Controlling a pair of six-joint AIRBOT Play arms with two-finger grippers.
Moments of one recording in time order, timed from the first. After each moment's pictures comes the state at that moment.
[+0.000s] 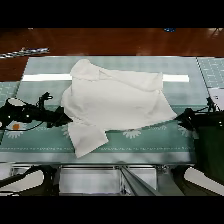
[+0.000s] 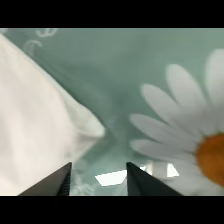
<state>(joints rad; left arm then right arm) 0.23 -1.32 0.65 0.76 -1.19 -1.25 -0.58 -1.26 0.64 -0.92 1.10 1.32</state>
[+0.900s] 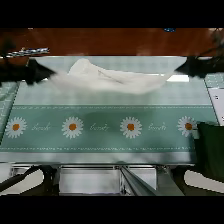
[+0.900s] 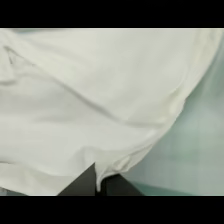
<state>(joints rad) 0.29 -1.23 1.21 0.53 -1.28 -1.24 -0.27 -1.36 1.41 -0.83 1.22 1.34</state>
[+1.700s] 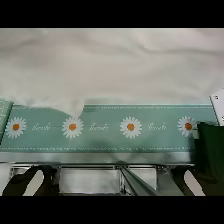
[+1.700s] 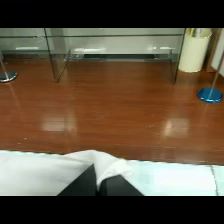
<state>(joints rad) 0.25 -0.79 2.03 1.12 -1.29 -1.39 -0.25 -0.79 1.96 -1.21 1.39 1.50</state>
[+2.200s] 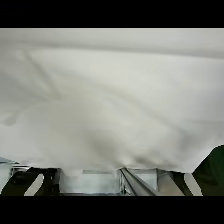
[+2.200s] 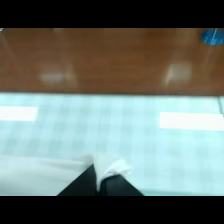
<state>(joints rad) -0.05 -0.69 1.84 1.51 -1.48 -1.55 -0.25 -0.67 1.83 -1.23 1.63 1.55</state>
